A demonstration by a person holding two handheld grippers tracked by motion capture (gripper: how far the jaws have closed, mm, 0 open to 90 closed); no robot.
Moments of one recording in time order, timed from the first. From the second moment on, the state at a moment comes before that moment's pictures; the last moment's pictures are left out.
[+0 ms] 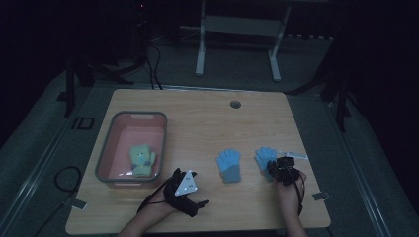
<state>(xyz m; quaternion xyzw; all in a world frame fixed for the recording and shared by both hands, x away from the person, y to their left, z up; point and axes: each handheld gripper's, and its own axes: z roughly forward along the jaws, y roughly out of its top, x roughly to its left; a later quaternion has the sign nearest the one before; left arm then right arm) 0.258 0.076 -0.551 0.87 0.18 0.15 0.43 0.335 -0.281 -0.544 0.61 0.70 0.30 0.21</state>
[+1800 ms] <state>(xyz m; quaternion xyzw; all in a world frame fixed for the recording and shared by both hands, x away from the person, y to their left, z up) 0.259 0.082 -0.554 0.86 0.21 0.15 0.43 0.353 -0.298 -0.525 0.46 0.79 0.35 0.21</state>
